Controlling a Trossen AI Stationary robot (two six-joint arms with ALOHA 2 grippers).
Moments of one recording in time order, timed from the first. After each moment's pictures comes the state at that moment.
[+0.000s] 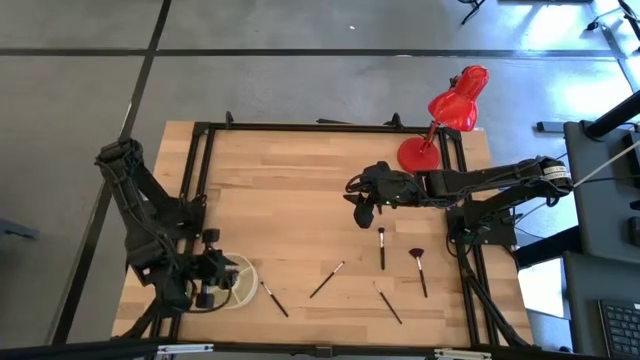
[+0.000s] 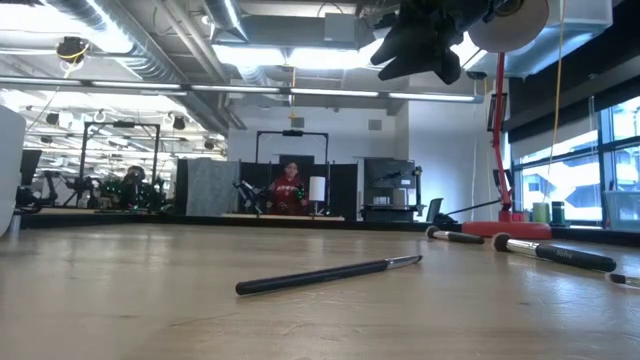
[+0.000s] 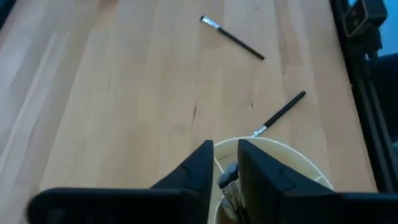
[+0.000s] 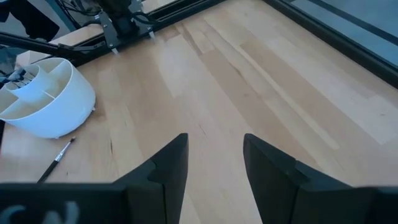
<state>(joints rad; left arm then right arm) -1.05 1.27 1.06 -1.03 -0.71 -0.96 0.07 1.25 0.99 -0.29 0.33 0.44</state>
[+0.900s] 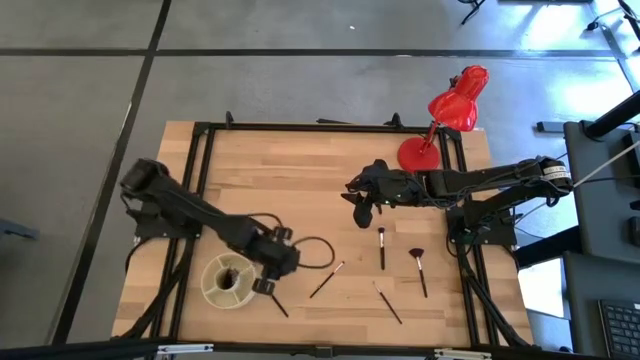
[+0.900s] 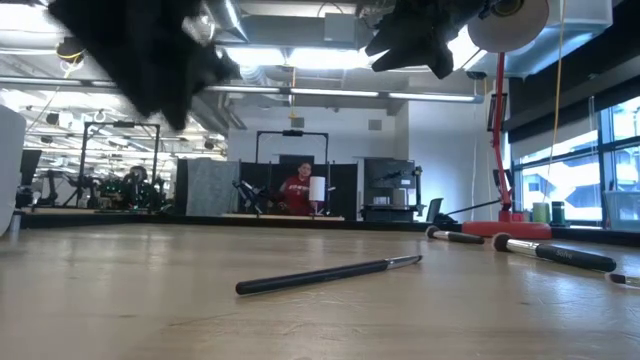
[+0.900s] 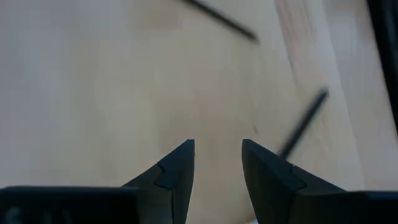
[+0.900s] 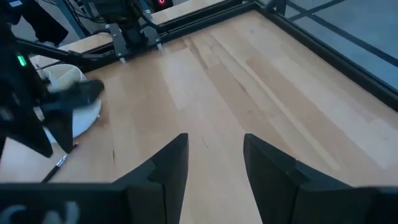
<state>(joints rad) -0.42 1.66 1.17 -0.70 -0.01 -0.18 0.07 1.25 0.99 -0.23 0.33 0.37</state>
